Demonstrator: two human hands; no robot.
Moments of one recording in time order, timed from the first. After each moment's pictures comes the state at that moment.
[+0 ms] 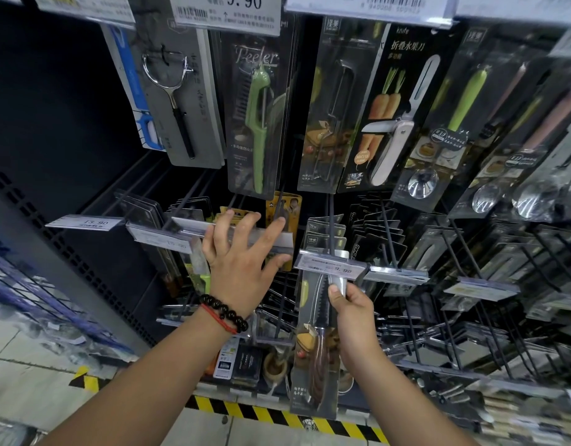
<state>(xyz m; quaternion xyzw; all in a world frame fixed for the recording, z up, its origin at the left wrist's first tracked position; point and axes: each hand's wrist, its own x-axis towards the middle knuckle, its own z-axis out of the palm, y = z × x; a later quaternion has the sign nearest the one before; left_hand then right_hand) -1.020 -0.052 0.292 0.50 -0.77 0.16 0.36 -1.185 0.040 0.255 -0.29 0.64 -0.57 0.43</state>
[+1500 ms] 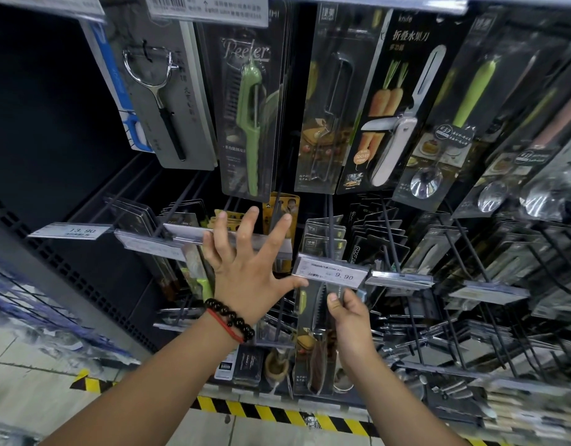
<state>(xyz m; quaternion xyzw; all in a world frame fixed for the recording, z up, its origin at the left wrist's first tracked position) -1.035 -0.048 0.298 0.54 -0.78 0.13 0.30 -1.191 0.030 0.231 -0.30 0.61 -0.59 0.44</state>
